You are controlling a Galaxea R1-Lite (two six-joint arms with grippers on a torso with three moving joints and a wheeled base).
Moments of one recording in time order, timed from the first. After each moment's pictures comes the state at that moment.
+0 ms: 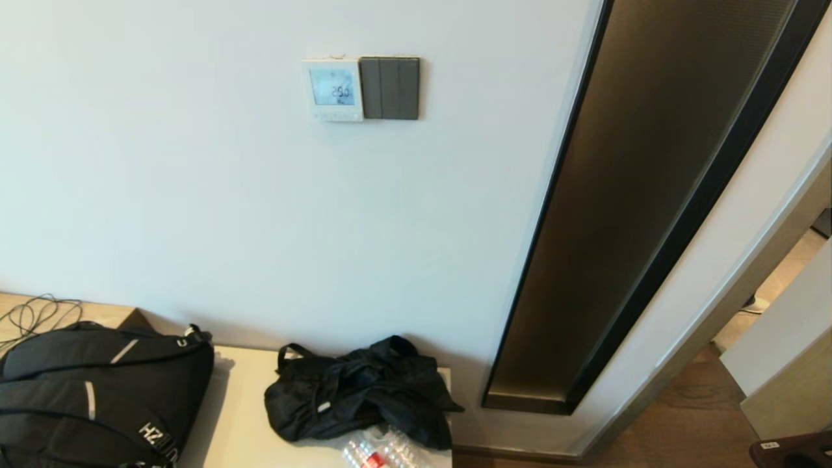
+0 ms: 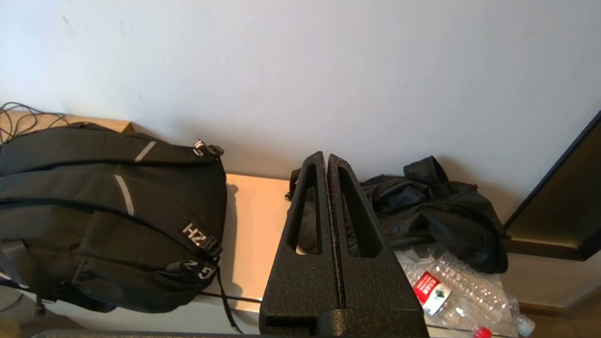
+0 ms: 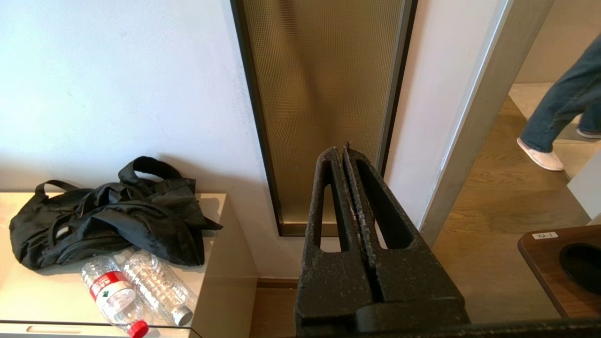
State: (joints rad) left arm 0.01 0.00 0.00 0.00 0.00 0.00; right arm -0.02 0.00 0.00 -0.02 0.02 -0.02
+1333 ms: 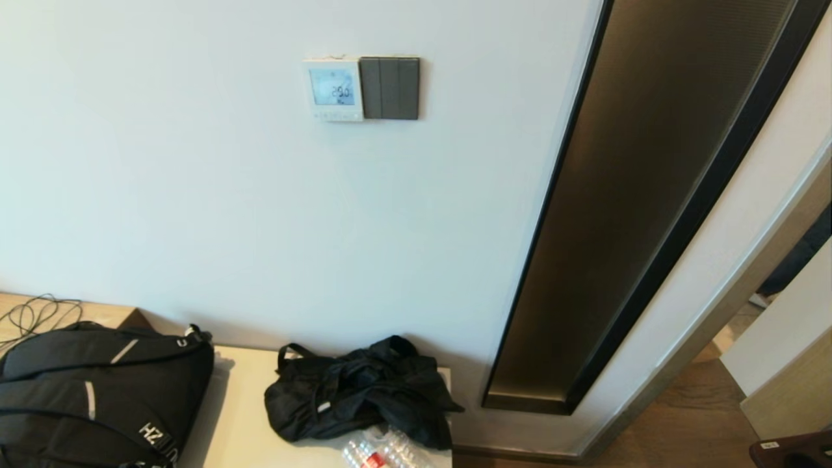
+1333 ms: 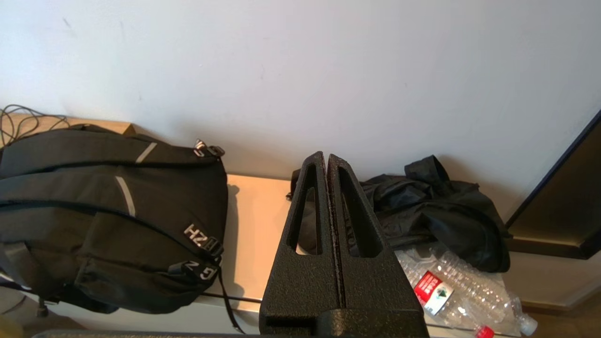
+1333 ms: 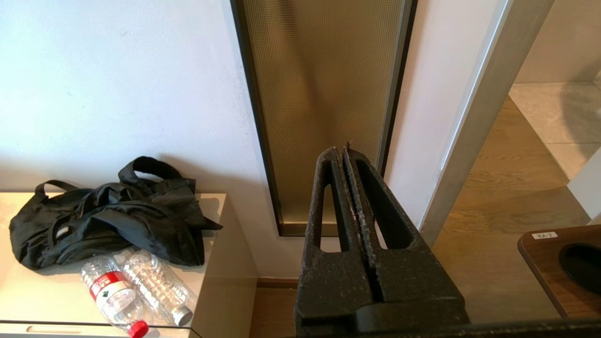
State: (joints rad) left arm 0.01 0.00 0.00 0.00 0.00 0.00; right arm -0.02 0.00 0.00 -0.02 0.02 -0.02
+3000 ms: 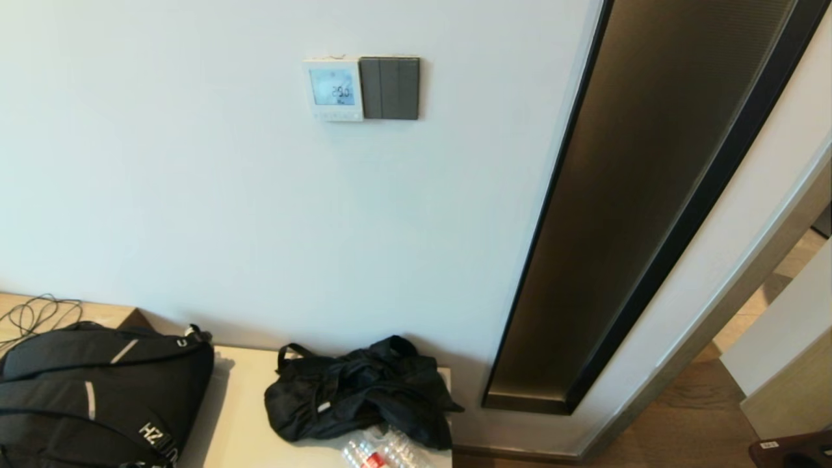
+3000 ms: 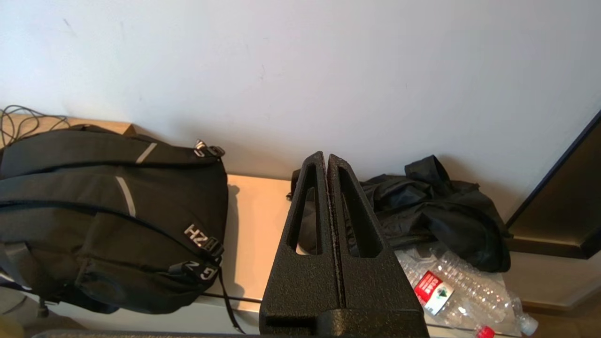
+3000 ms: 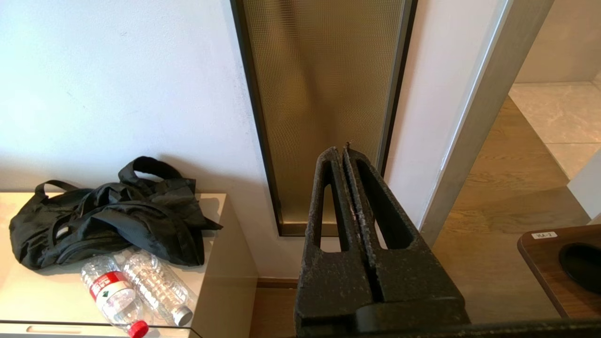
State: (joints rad) left arm 0.01 0.00 0.00 0.00 0.00 0.01; right arm -0.02 0.00 0.00 -0.02 0.02 -0.02
